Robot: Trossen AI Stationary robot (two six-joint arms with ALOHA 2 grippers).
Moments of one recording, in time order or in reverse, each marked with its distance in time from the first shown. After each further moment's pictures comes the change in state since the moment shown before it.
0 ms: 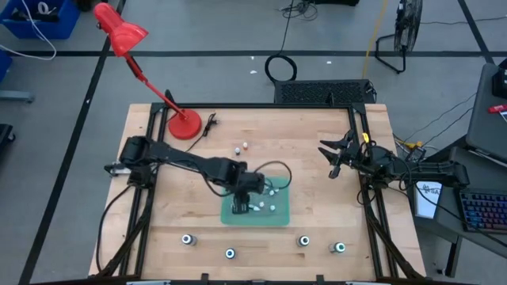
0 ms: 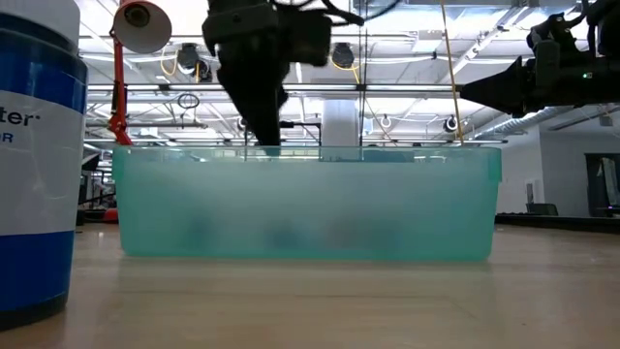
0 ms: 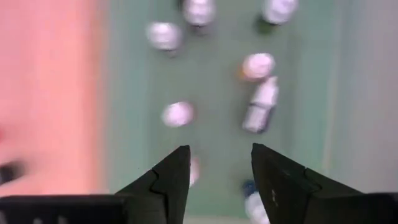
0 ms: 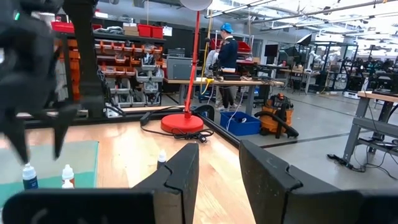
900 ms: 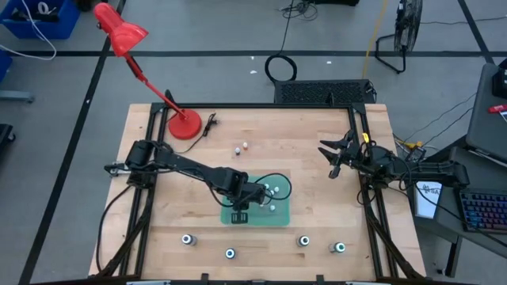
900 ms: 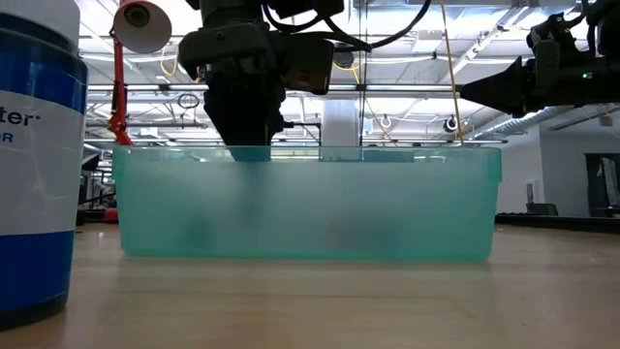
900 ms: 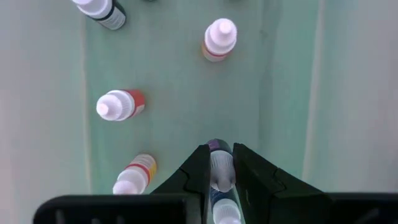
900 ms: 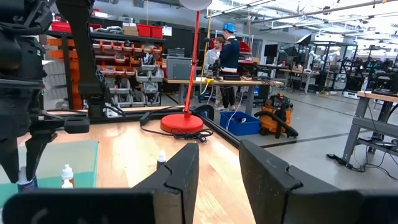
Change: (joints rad) left arm -0.046 0.064 -0.042 0.082 0.066 -0.032; right arm 0.000 -0.001 0.000 0.001 0.000 0.000
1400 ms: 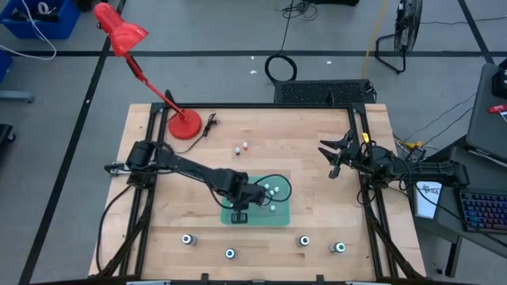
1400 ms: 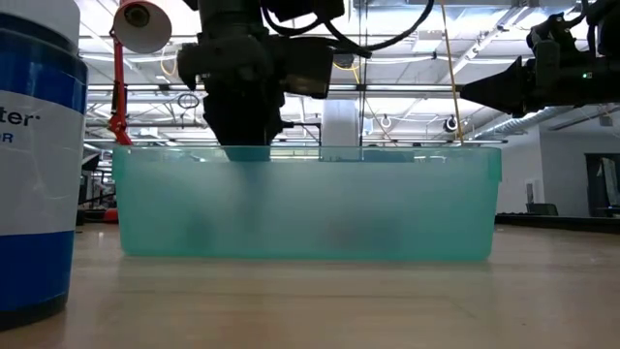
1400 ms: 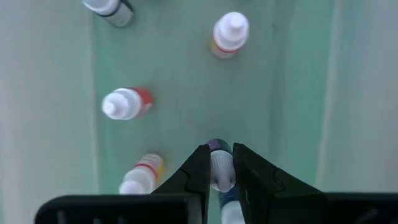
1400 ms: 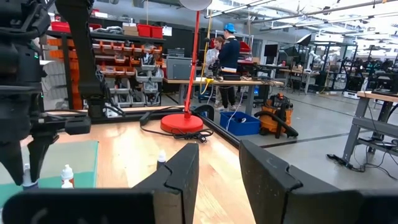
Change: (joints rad) left arm -0.009 0.008 -0.001 -0.003 -0.039 0.005; right arm 0.000 0.000 0.000 0.000 0.000 0.000
